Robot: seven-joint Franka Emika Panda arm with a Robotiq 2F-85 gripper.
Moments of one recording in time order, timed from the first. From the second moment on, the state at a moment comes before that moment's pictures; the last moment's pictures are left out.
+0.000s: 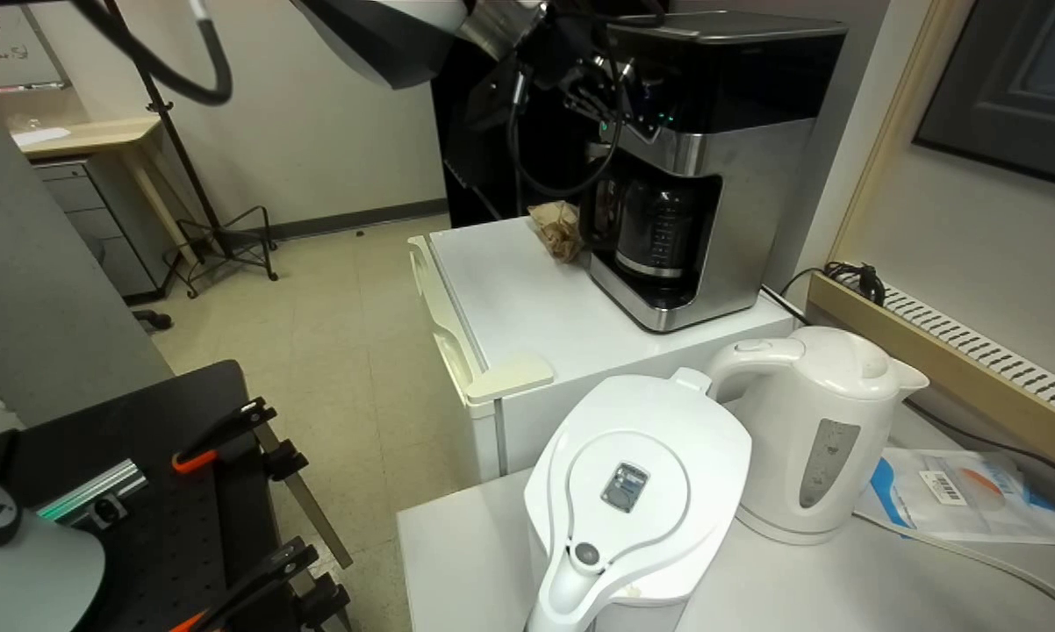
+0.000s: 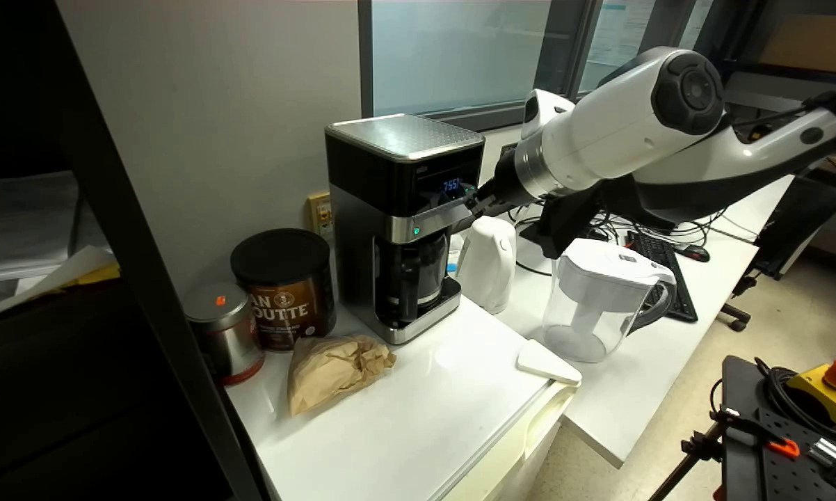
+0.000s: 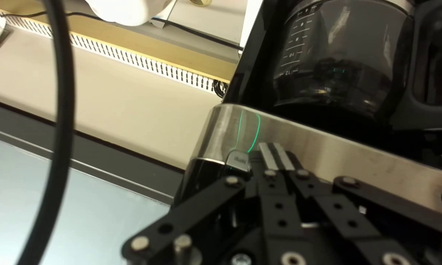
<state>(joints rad) -0.47 0.18 0.57 -2.13 -1.57 2.67 1.38</state>
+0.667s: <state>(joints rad) -0.48 0.06 0.57 -2.24 -1.57 2.84 1.38</state>
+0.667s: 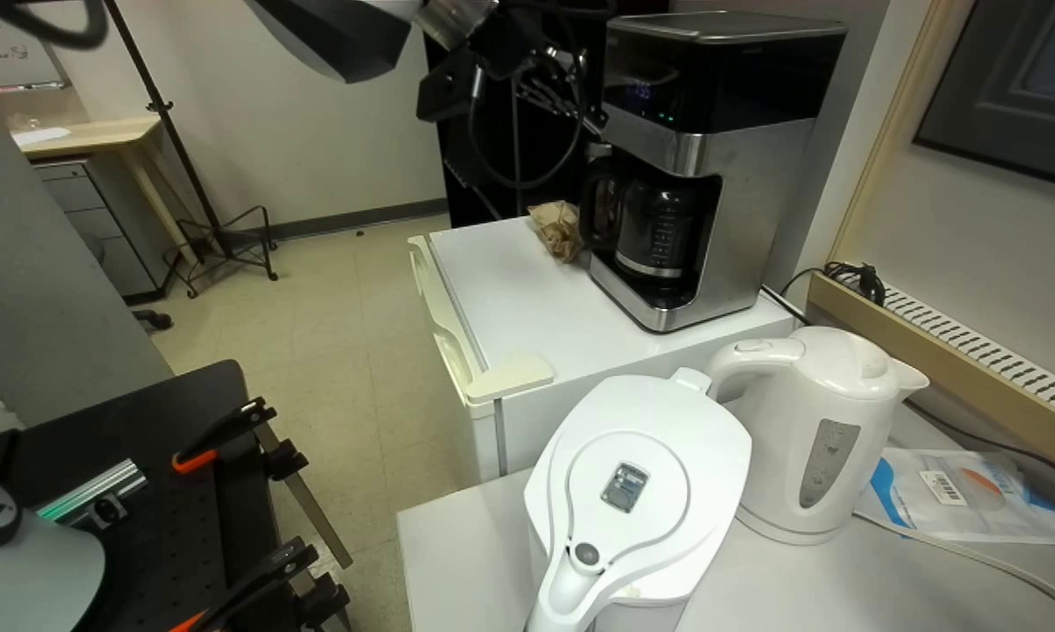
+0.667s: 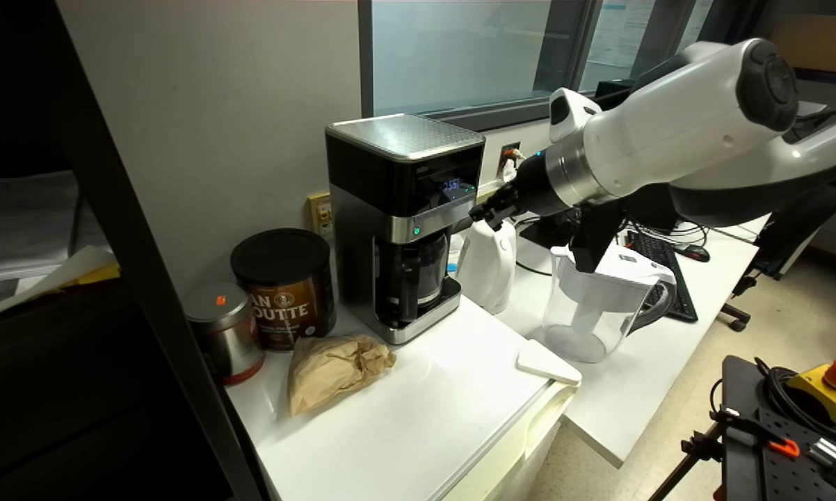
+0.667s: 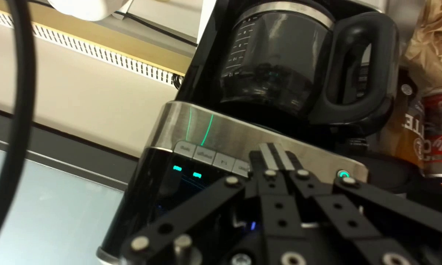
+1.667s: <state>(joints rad) -0.45 0.04 0.62 -2.26 -1.60 2.82 1.39</state>
